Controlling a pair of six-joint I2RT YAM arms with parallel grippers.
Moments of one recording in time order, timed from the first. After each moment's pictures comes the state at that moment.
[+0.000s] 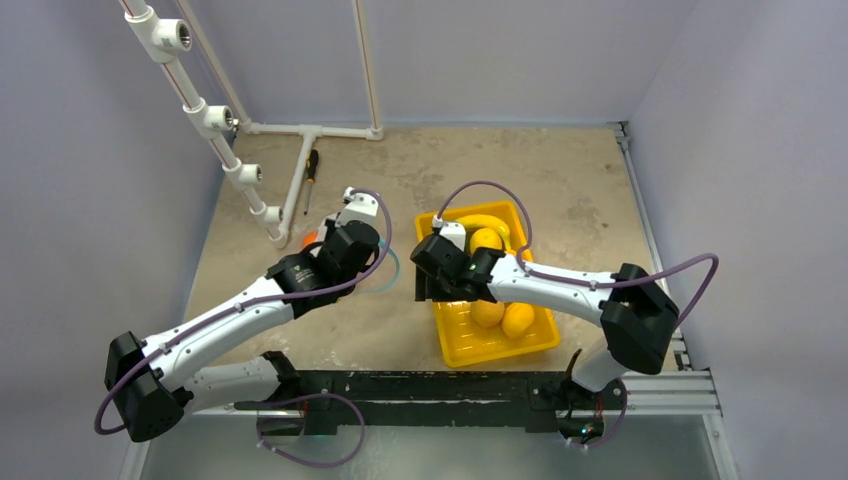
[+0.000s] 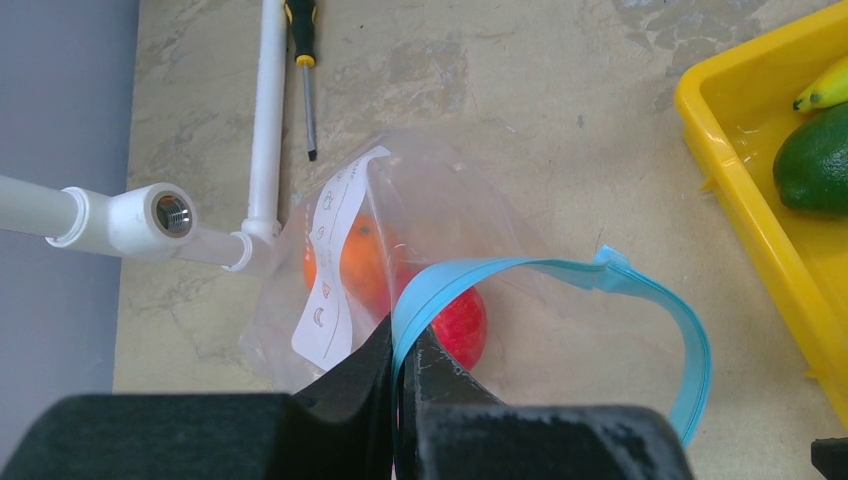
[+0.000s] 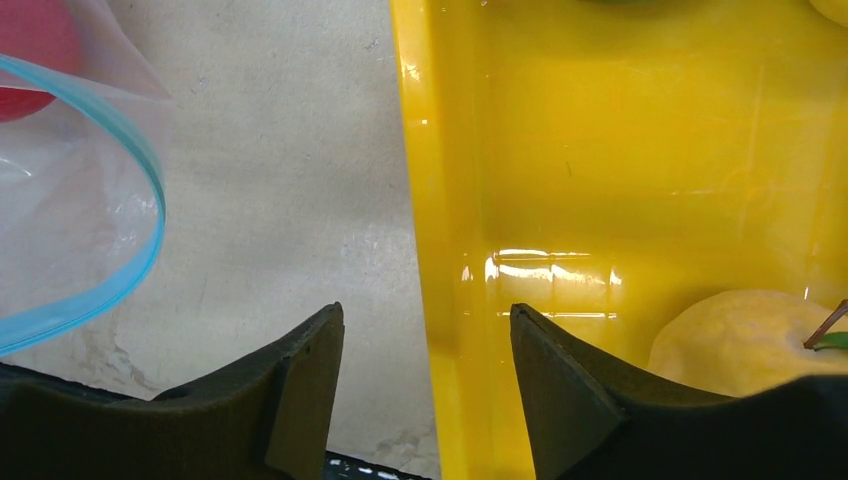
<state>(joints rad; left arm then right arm) -0.86 1.07 0.89 -0.51 -0.80 -0.20 1.03 1.56 1.06 -0.55 0.31 0.92</state>
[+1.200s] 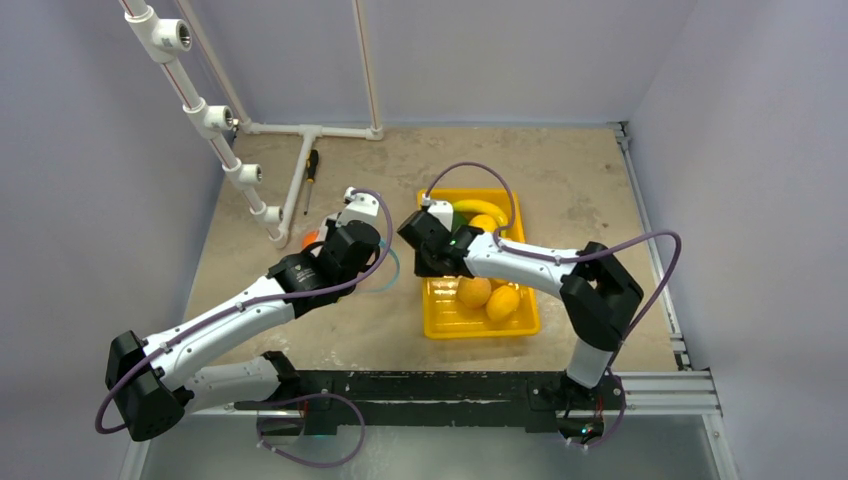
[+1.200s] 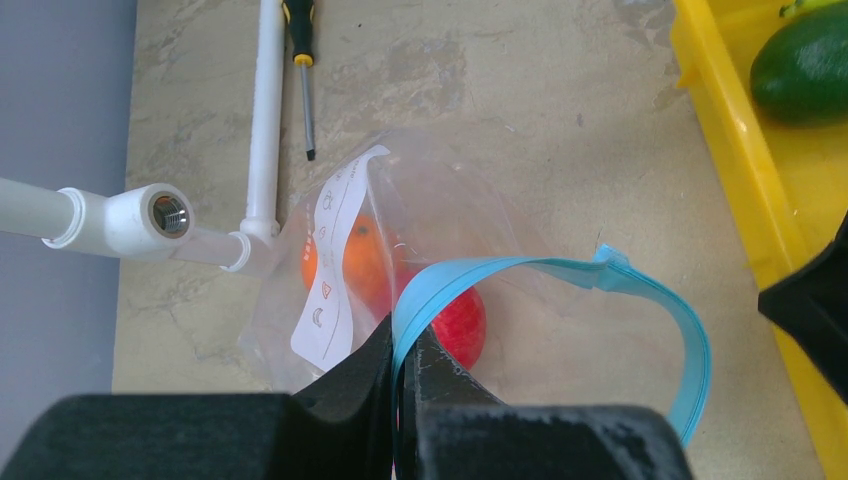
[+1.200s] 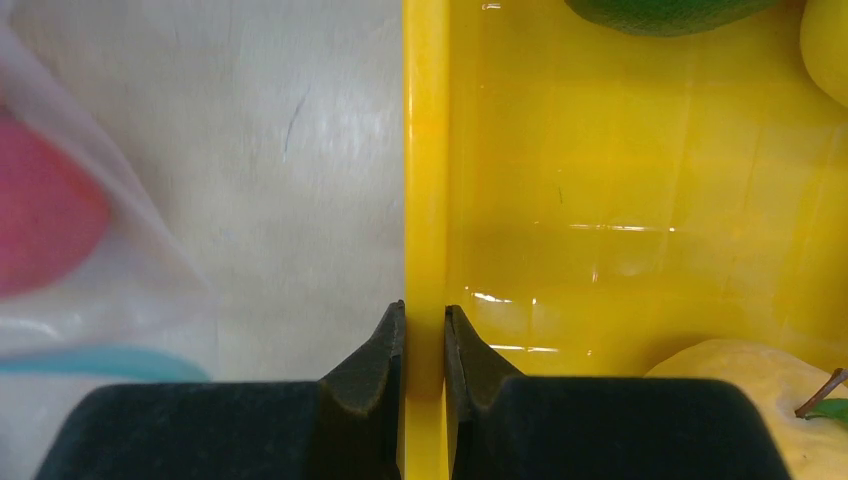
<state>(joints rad) -0.86 1.07 0.89 -0.51 -0.80 -0.20 0.96 1.75 1.24 -0.52 0.35 0.84</state>
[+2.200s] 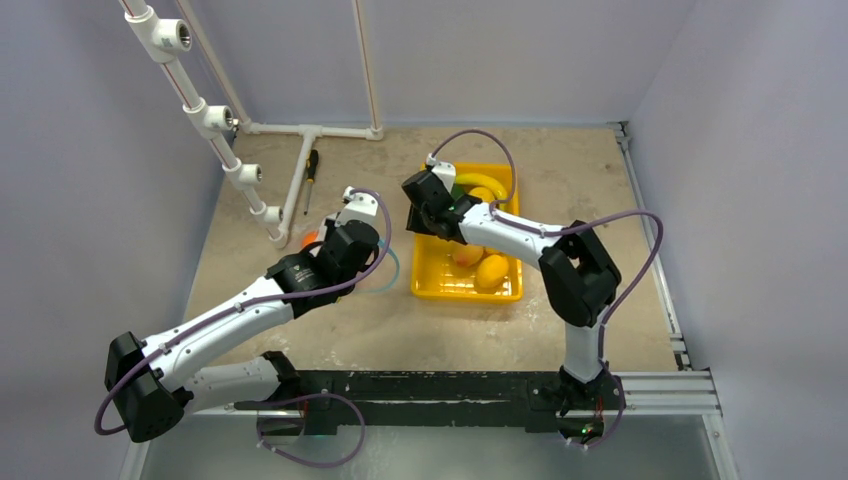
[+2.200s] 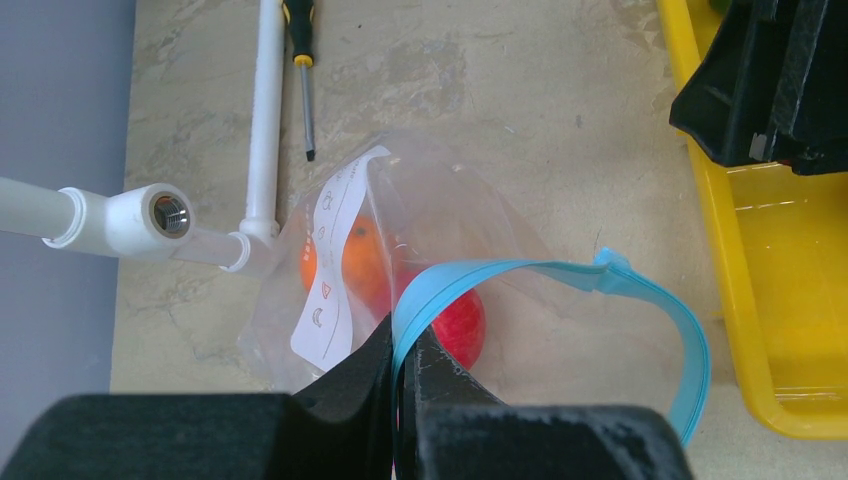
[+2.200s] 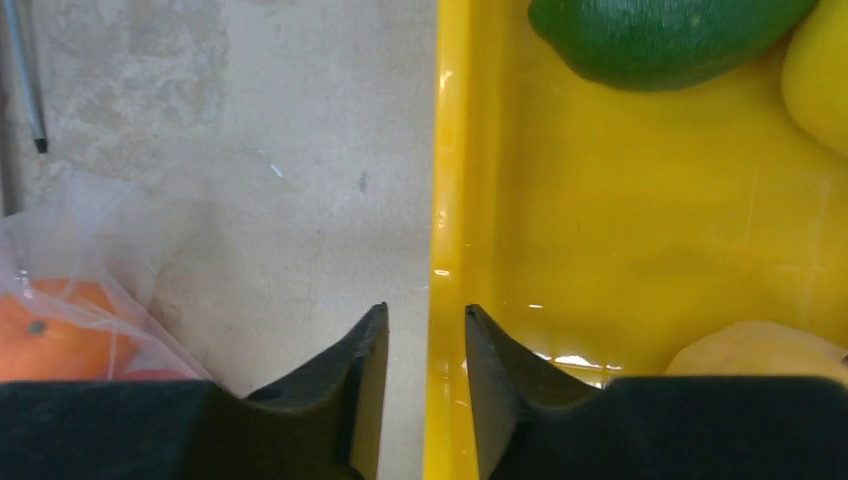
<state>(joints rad) -0.85 1.07 0.89 -0.51 -0.80 -0.20 0.79 1.92 1.43 -0.35 0.36 0.79</state>
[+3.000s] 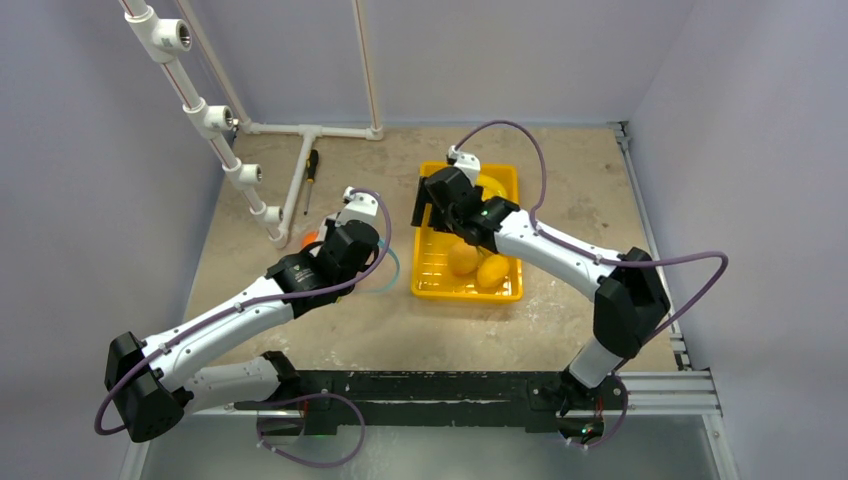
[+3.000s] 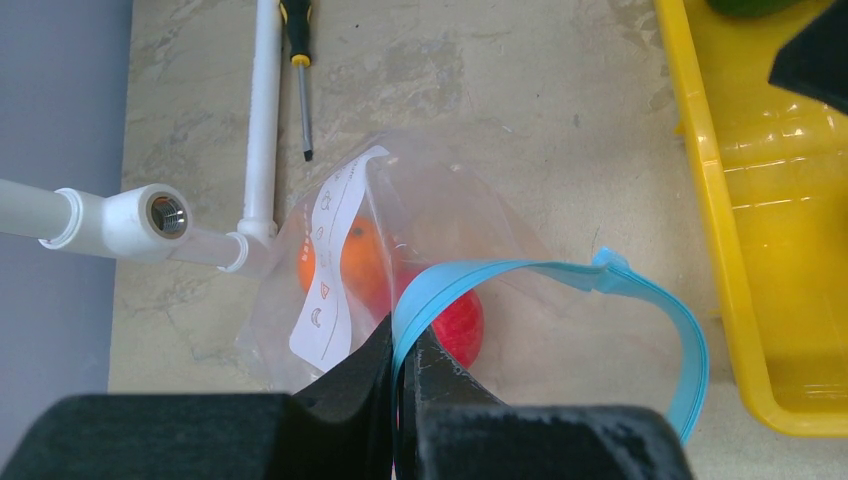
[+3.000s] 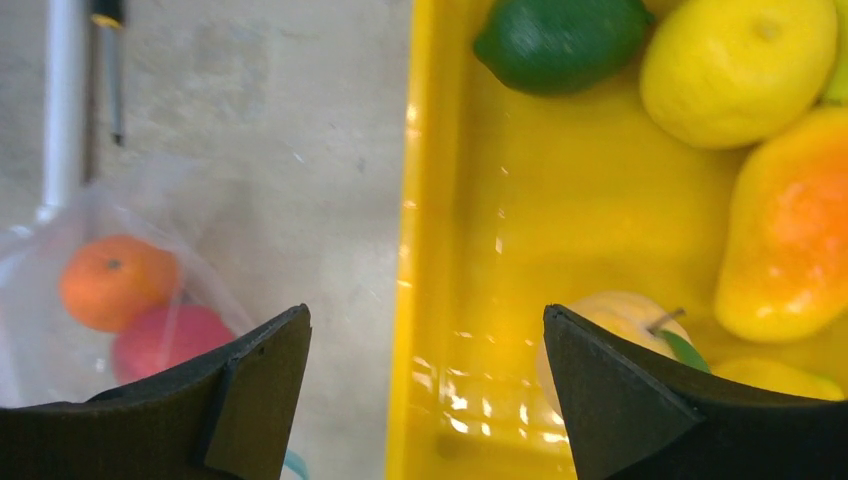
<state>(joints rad) -0.85 1.07 0.89 -0.51 -0.79 -0.20 0.78 1.65 1.35 -0.41 0.39 0.75</state>
